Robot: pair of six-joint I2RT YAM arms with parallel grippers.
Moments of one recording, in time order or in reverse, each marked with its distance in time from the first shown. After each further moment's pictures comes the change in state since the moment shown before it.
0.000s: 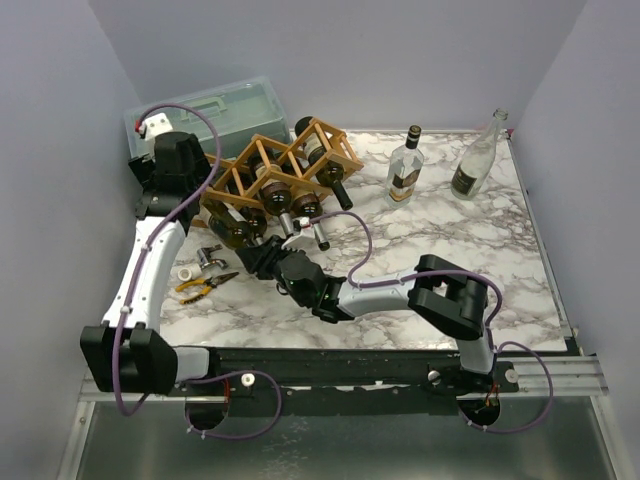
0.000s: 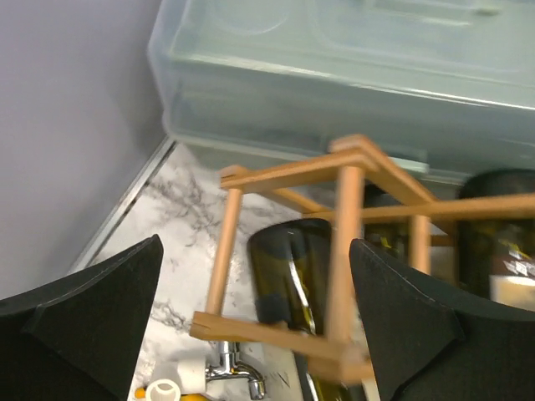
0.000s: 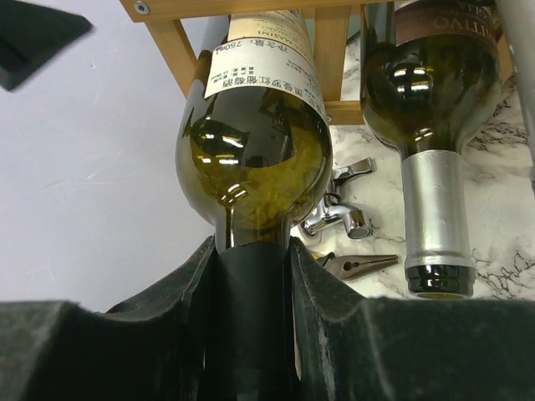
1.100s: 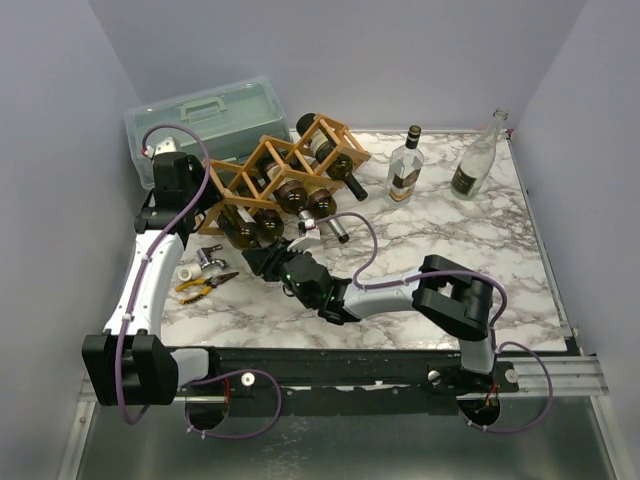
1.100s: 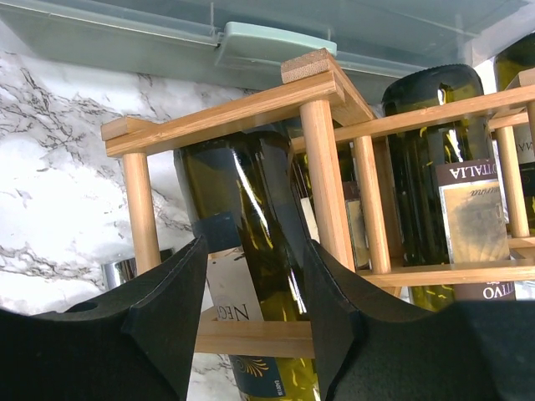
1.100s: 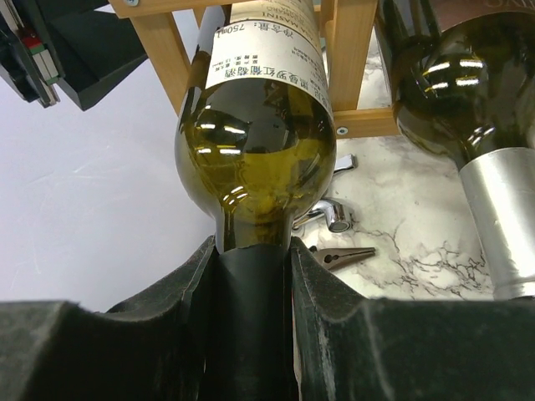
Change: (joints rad) left arm 0.098 -0.026 -0.151 -0.014 0.432 -0.229; right arm -0.005 -0.036 -0.067 0.019 -0.030 -0.011
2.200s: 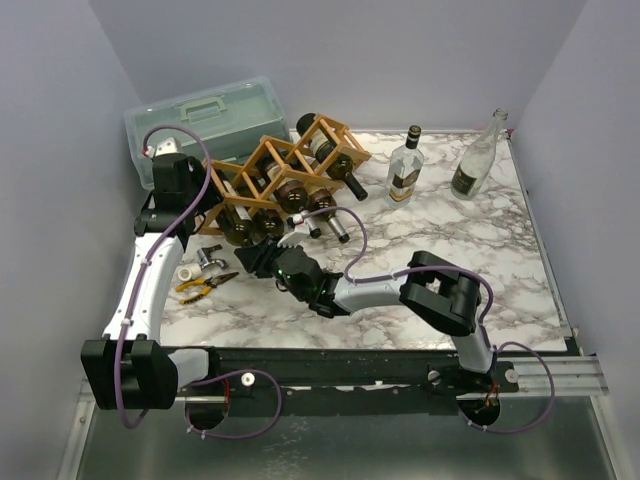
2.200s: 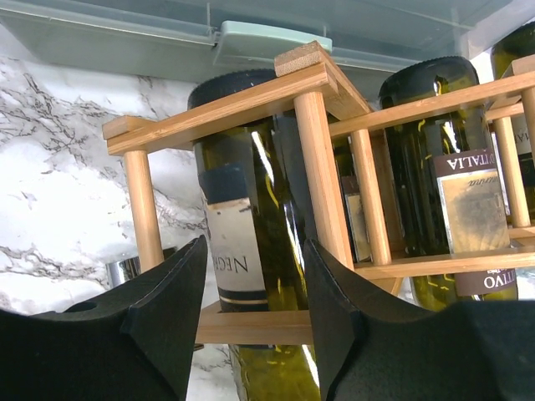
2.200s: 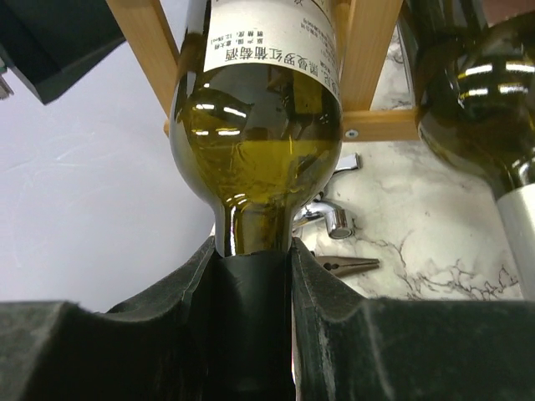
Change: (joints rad) left arm -0.005 -0.019 -0.007 -0.003 0.000 0.023; right arm -0.015 0.082 0.088 -0.025 -0.065 -0.036
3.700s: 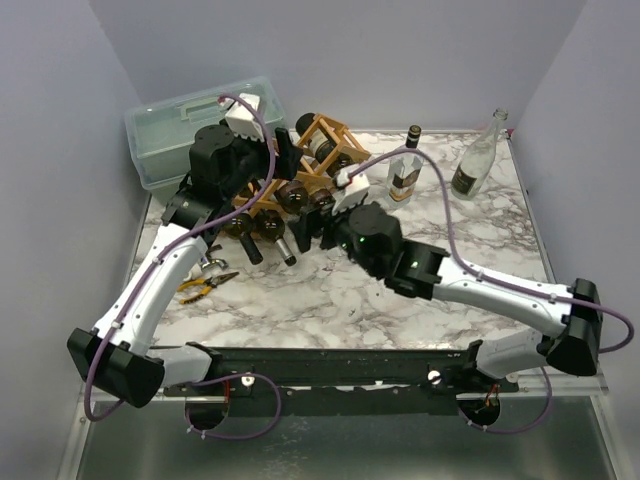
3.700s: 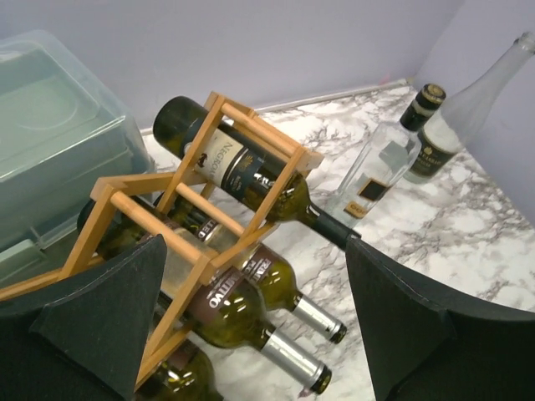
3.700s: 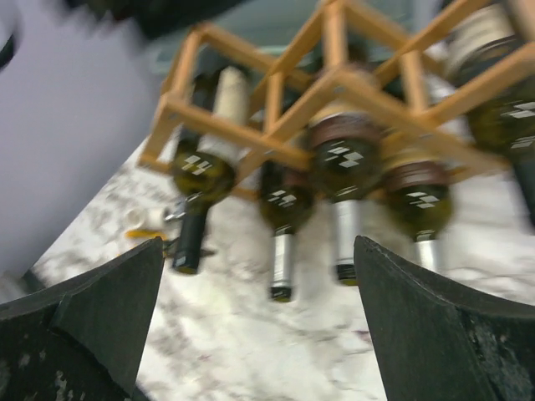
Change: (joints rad) left arm -0.402 0.068 0.291 0.192 0.154 0.268; right arm -0.057 -0.629 0.005 -0.718 0.029 -0.568
